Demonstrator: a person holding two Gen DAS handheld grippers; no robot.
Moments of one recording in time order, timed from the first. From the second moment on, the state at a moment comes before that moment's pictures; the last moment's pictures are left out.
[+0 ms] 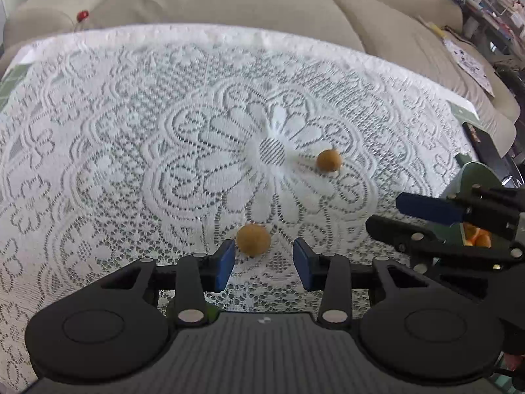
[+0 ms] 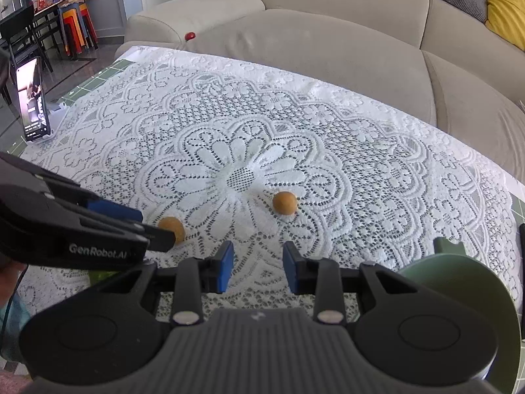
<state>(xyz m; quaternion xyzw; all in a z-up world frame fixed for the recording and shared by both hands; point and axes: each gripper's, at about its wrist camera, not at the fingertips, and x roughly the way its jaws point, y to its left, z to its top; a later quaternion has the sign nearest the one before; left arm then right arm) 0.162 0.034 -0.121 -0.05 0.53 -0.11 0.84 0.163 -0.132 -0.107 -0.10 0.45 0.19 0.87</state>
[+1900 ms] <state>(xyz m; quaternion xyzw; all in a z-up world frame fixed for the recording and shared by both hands) 0.200 0.050 -0.119 -0.08 0.54 -0.09 0.83 0.248 -0.113 -0.145 -0.12 0.48 0.17 0.85</state>
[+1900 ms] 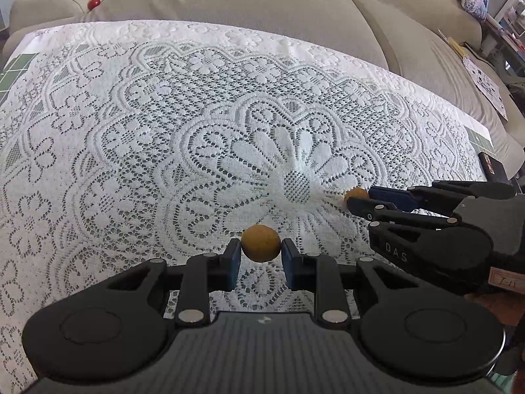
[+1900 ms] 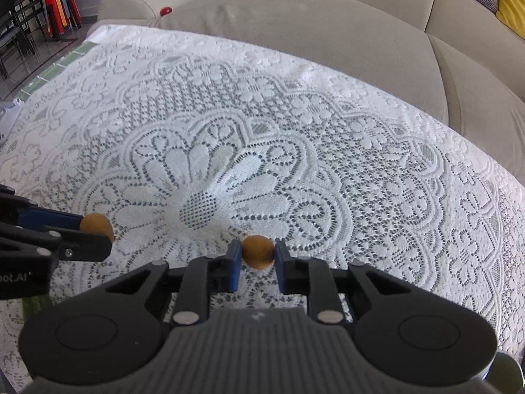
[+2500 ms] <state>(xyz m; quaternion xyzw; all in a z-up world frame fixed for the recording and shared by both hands) 0.148 0.033 -0.070 -0.06 0.53 -0.09 0.84 0.150 -0.122 -0.089 -0.08 0.46 0.19 0.86</state>
